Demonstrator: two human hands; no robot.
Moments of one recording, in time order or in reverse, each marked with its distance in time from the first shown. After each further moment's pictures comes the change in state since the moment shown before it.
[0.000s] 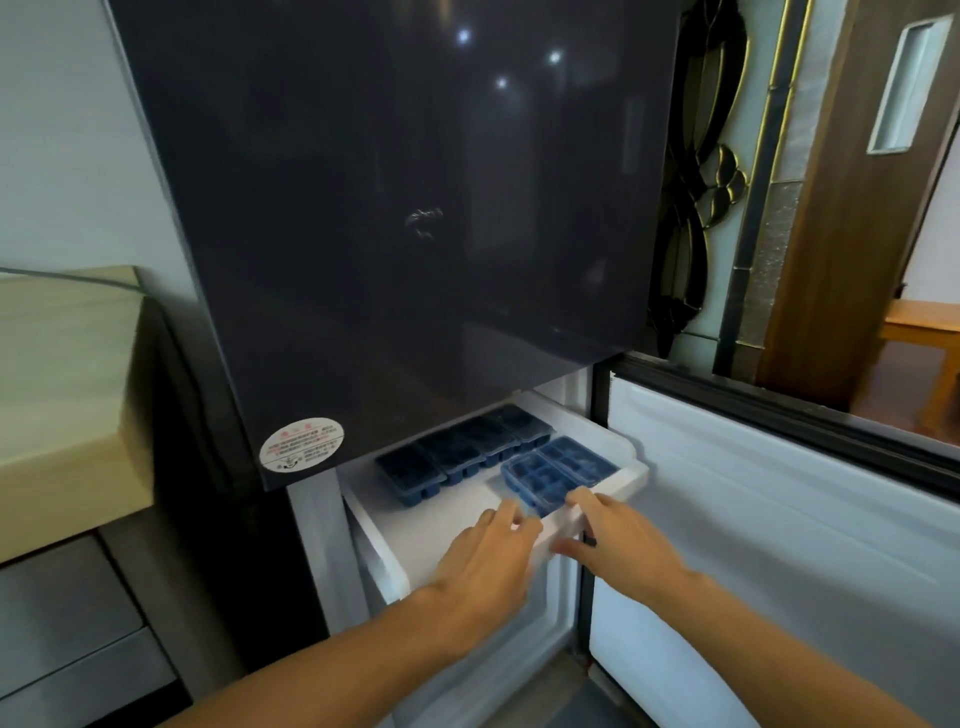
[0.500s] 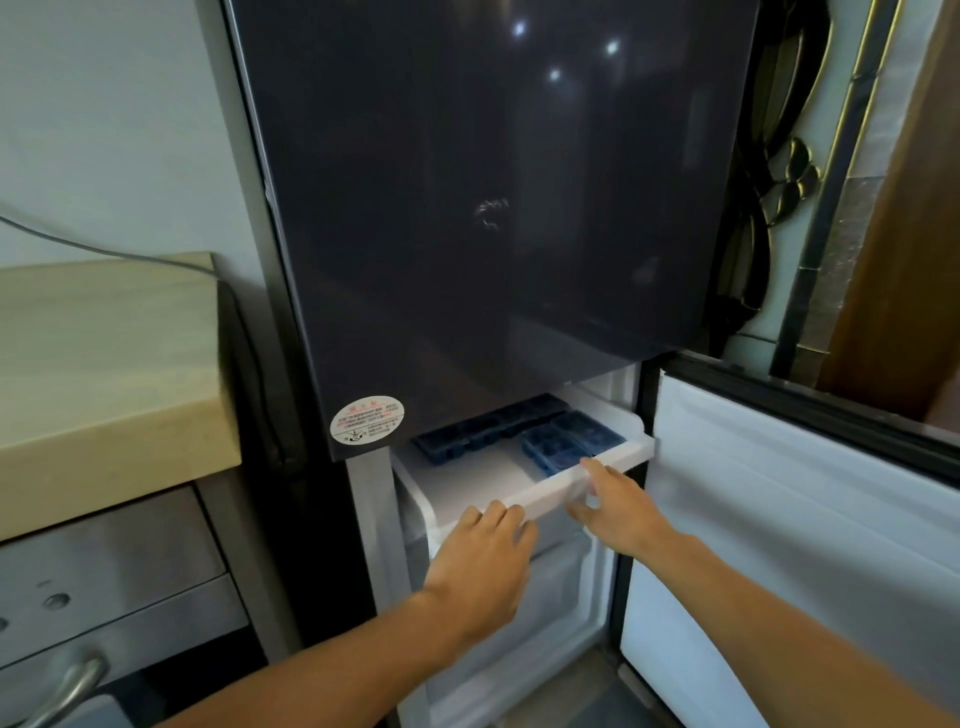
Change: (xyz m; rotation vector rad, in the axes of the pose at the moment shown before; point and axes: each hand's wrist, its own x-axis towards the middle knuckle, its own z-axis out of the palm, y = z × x) left_hand -0.040 -0.040 0.008 0.407 0.032 0.065; right_hand 0.050 -0.020 0.019 0.157 -0.075 0.110
